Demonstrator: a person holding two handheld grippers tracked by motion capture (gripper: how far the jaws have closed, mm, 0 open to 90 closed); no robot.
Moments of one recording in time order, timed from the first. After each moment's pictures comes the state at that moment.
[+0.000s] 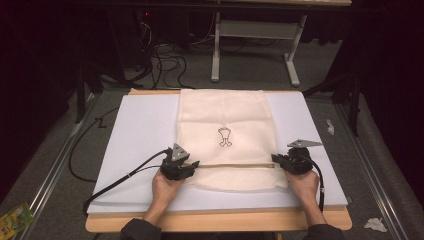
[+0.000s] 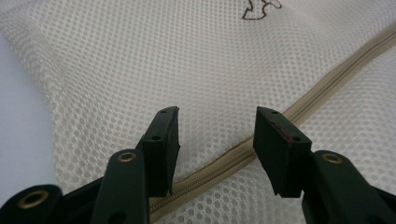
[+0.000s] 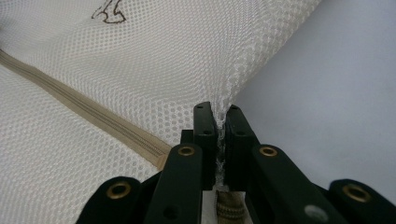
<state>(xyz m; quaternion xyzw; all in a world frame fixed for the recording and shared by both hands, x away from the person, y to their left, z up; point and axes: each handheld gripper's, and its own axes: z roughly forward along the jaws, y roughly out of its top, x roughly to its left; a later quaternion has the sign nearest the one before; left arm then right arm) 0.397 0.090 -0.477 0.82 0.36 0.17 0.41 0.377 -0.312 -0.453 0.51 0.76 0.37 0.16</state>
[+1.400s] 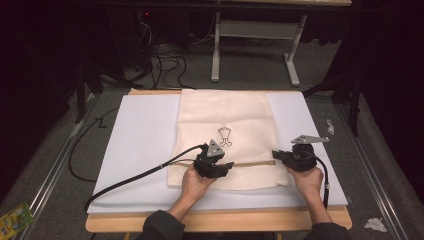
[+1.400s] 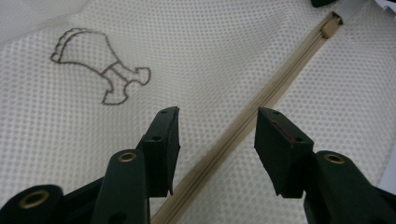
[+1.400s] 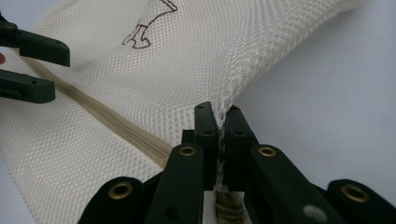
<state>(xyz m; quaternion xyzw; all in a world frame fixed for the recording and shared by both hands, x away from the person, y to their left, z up) 0.394 -0.009 -0.451 0.84 0.28 0.10 0.44 0.376 -0.316 -0.432 0.48 0.77 0.40 0.14</state>
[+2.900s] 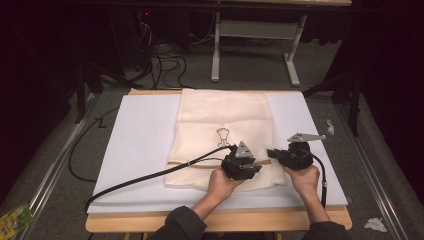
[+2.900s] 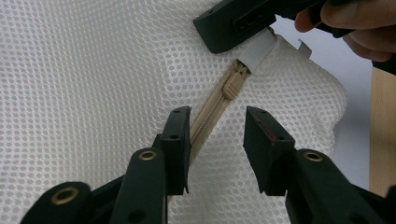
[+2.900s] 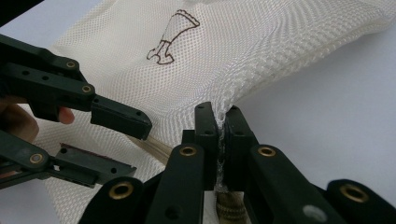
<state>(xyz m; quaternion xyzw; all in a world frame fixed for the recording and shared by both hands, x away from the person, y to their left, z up) 0.386 -0.080 -0.450 0.85 0.23 0.04 0.47 0.377 -0.303 -0.423 0.46 0.77 0.42 0.13</state>
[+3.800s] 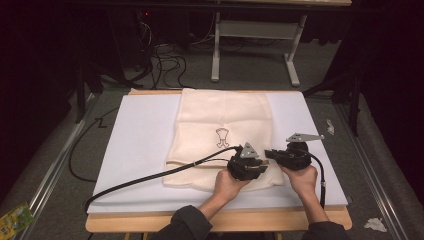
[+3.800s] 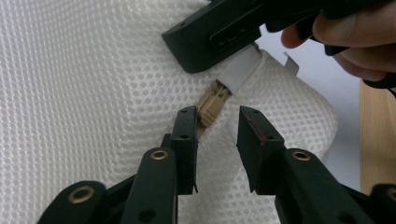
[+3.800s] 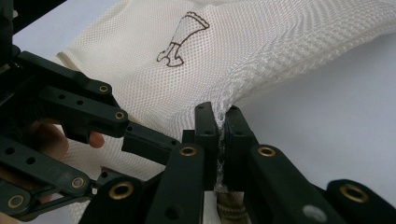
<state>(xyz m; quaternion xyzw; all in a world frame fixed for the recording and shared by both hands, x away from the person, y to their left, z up) 0.386 -0.095 -0.454 0.84 0.22 0.03 0.49 0.377 -0.298 -0.423 0.46 0.77 0.43 0.11</state>
